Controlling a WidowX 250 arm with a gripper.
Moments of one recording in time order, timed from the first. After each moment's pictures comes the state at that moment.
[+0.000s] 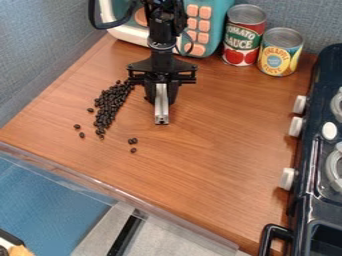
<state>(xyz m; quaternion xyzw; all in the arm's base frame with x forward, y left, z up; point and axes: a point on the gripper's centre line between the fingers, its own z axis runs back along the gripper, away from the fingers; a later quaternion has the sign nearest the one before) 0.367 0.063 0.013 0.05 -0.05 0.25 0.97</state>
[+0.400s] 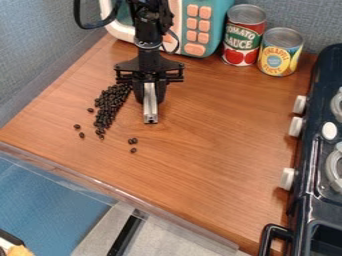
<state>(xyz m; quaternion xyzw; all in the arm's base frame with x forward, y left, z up) 0.359 0.081 0.014 0.05 -0.05 0.27 0.96</state>
